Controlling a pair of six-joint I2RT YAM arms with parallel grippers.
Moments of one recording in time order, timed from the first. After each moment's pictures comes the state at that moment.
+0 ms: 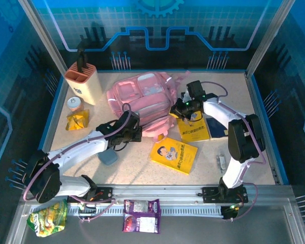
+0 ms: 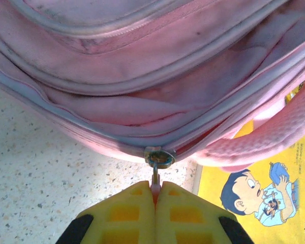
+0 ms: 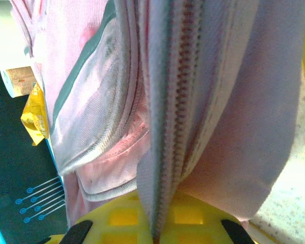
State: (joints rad) left arm -0.66 1.31 0.87 -0.53 -0.07 -0.61; right arm 0.31 1.81 1.31 -0.55 -0.58 0.76
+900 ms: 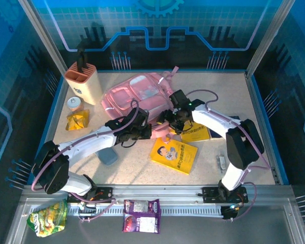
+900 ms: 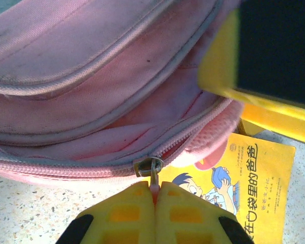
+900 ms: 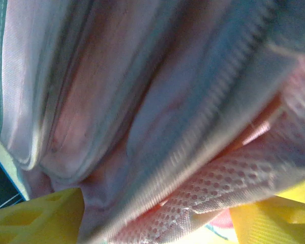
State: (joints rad) left arm -0.71 1.43 0.97 -0.45 0.03 -0.69; right arm 0.54 1.75 1.27 -0.67 -0.33 1.03
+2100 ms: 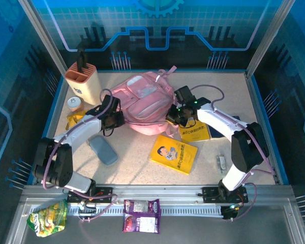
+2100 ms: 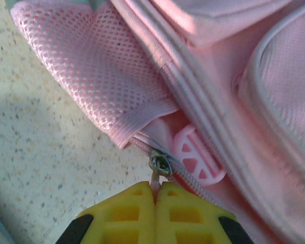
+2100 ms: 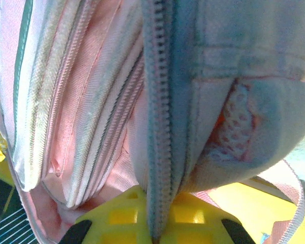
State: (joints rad) left arm -0.26 1.49 0.98 -0.53 -0.04 -0.61; right arm 0.51 1.68 1.26 -0.63 -0.28 0.98
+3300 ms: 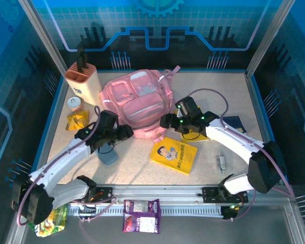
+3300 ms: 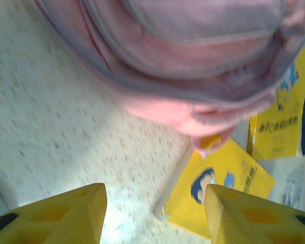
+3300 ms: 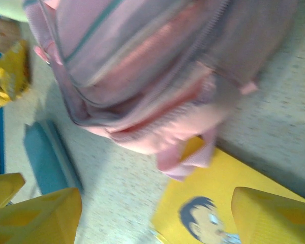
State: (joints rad) left arm -0.47 1.06 0.76 -0.61 0.14 -0.94; right arm 0.58 1.40 1.02 -0.52 -0.23 0.75
